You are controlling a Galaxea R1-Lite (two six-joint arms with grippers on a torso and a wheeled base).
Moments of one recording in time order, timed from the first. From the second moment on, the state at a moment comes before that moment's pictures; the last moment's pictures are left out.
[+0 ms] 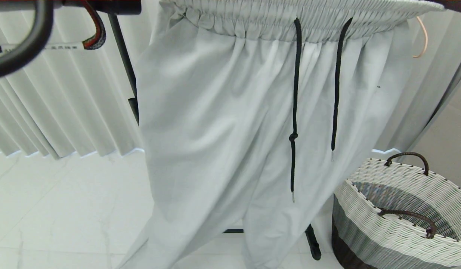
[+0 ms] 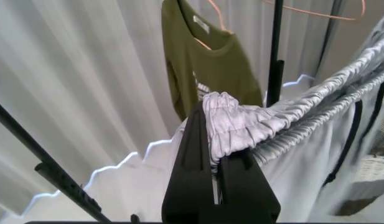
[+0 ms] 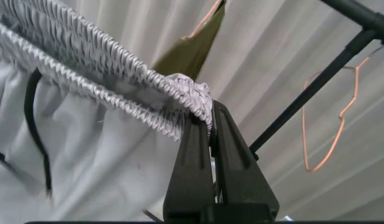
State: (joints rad) left arm -0.95 1.40 -1.61 0.14 0.47 0.28; right arm 0.85 1.25 -1.46 0.08 -0.31 -0.45
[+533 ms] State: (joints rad) left arm -0.94 1.62 -1.96 0.14 0.49 0.31; right arm 0.97 1.10 -1.55 0.50 -0.30 -0.44
